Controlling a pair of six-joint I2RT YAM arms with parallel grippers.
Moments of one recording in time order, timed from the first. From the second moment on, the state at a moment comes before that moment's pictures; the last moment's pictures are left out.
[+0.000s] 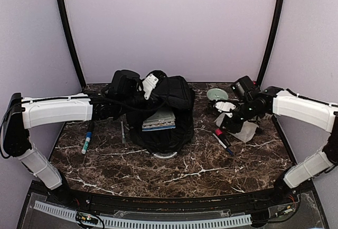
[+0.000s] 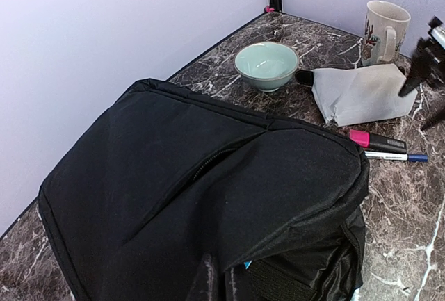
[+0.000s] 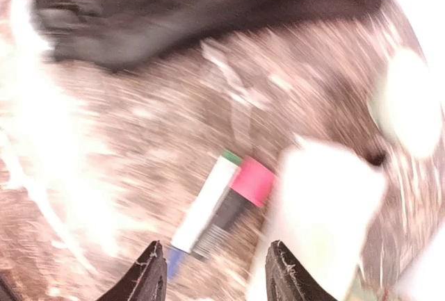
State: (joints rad) left arm -0.84 1.56 1.17 -0.07 -0.16 0.13; right arm 0.62 1.38 1.03 -0.69 -0.08 -0.53
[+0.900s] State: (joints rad) left arm -0.84 1.56 1.17 -0.07 -0.14 0.13; right arm 0.26 1.68 1.12 -0.69 0.07 -0.41
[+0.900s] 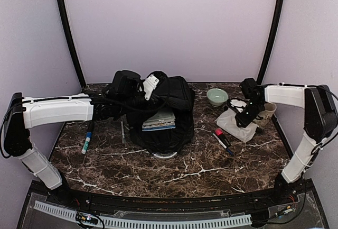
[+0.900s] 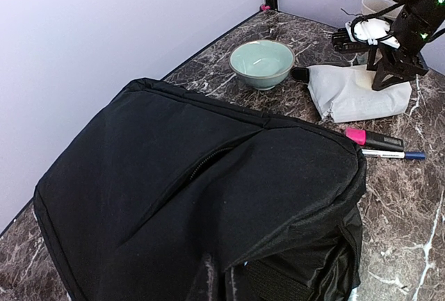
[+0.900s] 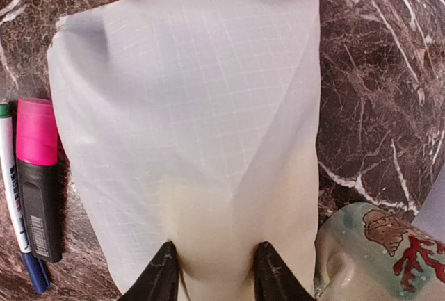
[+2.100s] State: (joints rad) left arm -0.83 1.61 1.19 -0.08 -0.15 0.11; right arm 0.73 1.45 1.36 -1.00 -0.43 -0.51
